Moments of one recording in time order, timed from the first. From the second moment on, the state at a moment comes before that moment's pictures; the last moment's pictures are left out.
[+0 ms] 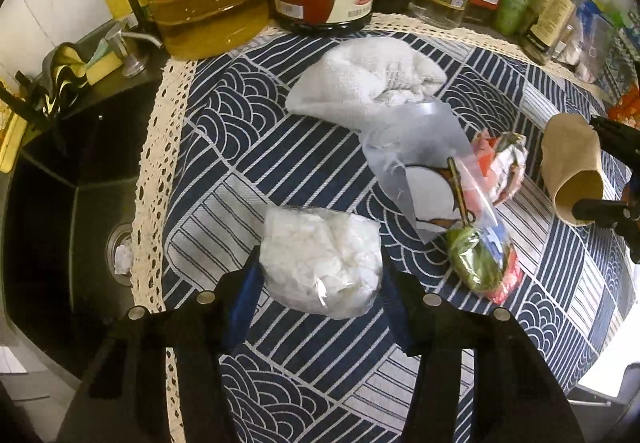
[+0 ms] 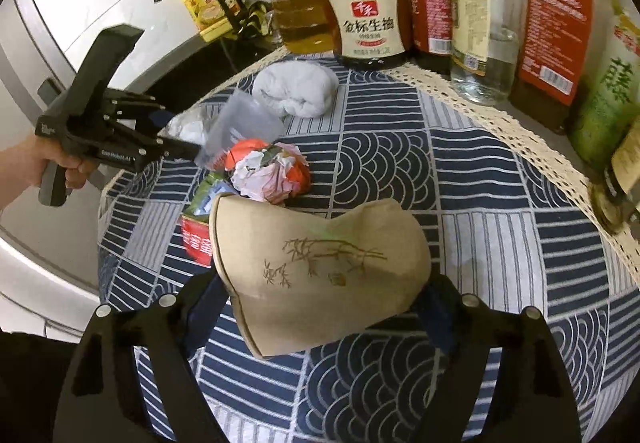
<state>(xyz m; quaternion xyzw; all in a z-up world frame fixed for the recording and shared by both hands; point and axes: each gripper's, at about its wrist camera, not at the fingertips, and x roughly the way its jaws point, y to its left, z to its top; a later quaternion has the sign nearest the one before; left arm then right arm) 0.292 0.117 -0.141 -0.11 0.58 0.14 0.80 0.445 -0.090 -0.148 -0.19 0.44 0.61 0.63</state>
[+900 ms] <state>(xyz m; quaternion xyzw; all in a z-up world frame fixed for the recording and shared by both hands) 0.191 0.090 -0.069 -0.09 0.50 0.05 0.86 0.329 -0.148 -0.090 -0.15 0.44 0.50 0.73</state>
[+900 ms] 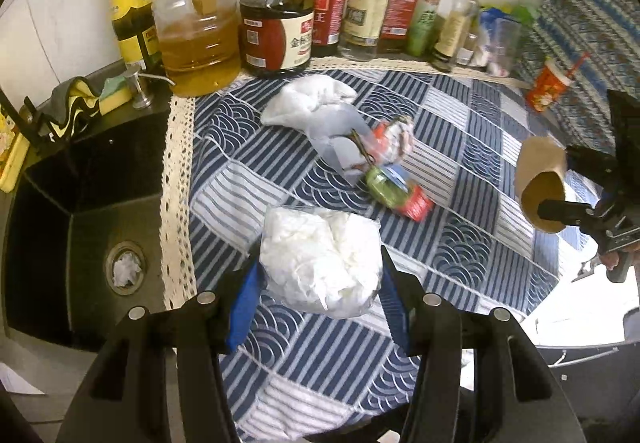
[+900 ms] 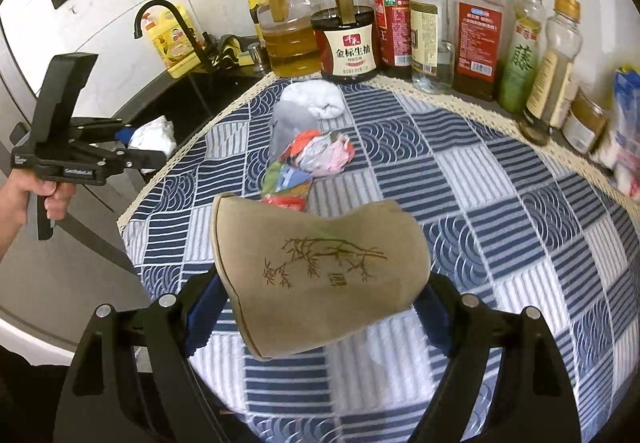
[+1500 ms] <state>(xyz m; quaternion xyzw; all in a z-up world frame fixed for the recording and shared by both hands) 0.104 0.056 -0.064 -0.08 0.48 -0.02 0.87 0.215 -0.161 -0.082 -0.13 0.44 0.47 0.75</state>
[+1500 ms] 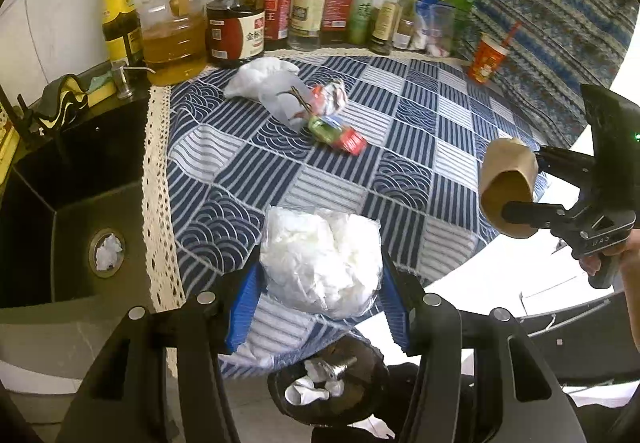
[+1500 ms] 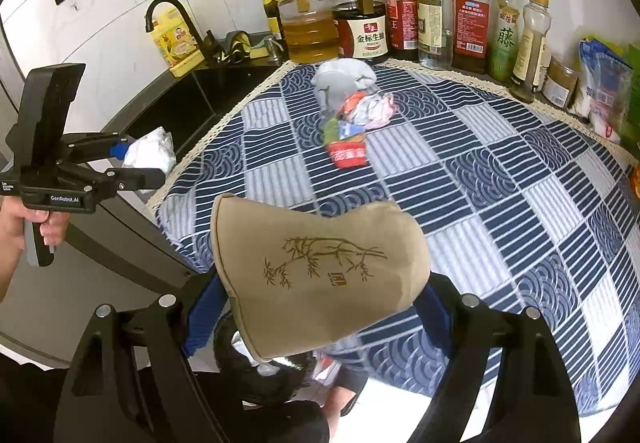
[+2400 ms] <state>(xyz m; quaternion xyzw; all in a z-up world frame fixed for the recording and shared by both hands) 0.017 0.057 -0.107 -0.11 0.50 -0.06 0.85 0.110 -0.153 -0.129 -0.05 0.51 0.40 0.76</state>
